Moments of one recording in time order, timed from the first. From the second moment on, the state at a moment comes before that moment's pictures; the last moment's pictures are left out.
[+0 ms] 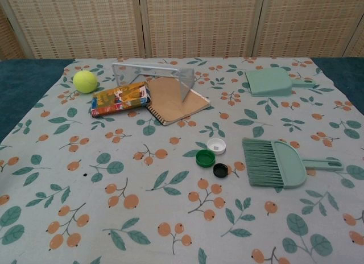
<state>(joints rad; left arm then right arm) -0.18 -1.28 0.06 -1.48 1.63 1.40 0.15 0.16 -1.21 0.00 -1.57 -1.56 1.42 -0.26</state>
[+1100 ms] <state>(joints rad) -0.17 -1.23 0.06 -1.51 1.67 1.46 0.06 0.36 -1.54 0.06 -1.34 -1.41 1.10 -0.58</state>
